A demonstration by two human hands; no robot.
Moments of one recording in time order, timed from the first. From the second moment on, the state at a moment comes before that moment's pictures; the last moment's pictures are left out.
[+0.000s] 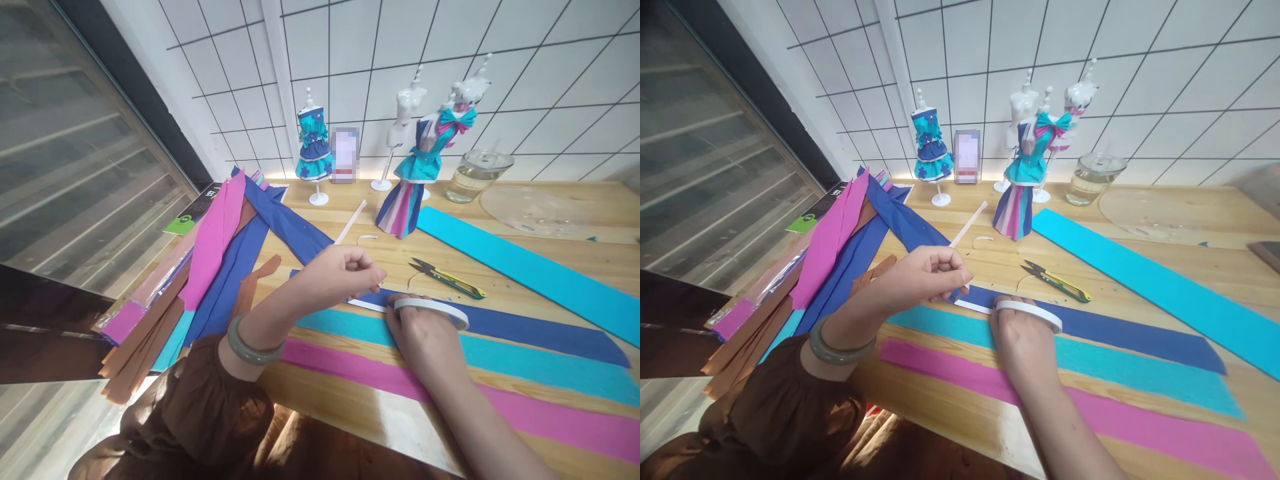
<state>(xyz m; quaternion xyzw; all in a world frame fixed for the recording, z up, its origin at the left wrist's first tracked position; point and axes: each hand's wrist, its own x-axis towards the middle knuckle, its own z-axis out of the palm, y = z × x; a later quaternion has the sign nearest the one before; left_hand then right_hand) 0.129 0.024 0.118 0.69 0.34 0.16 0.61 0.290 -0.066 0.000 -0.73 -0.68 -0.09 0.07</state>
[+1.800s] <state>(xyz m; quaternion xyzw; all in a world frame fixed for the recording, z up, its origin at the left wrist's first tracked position) 0.080 0.033 0.108 0.59 0.36 0.32 0.65 0.293 -0.070 0.008 -0.74 -0.67 -0.03 0.07</state>
